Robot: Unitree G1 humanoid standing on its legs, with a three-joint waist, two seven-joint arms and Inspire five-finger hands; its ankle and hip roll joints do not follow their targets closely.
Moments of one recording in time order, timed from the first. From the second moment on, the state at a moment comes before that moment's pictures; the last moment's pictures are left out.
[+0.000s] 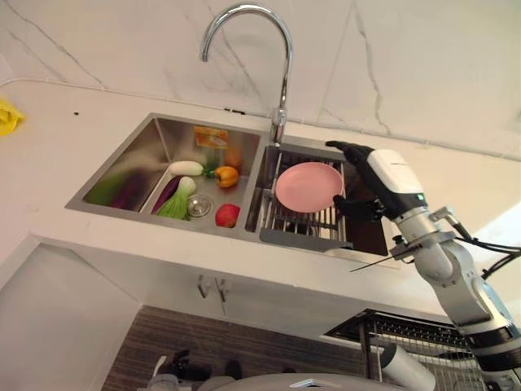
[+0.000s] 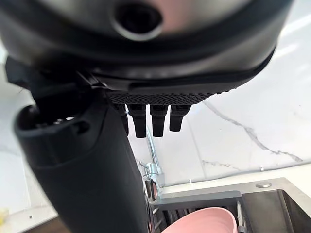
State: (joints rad) left arm 0.02 0.20 -0.03 1.26 -0.02 -0.06 0.12; right arm -0.10 -0.67 0.13 -0.20 -0.55 -0.12 -0.03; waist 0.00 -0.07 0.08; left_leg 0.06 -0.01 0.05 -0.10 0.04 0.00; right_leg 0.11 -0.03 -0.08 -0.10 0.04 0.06
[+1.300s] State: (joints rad) left arm 0.07 0.19 -0.07 1.29 0.01 -0.06 0.13; right arm -0.36 -0.69 0.45 0.39 -1.12 -0.03 -0.17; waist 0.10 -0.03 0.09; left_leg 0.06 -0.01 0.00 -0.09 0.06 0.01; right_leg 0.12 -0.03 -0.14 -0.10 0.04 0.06
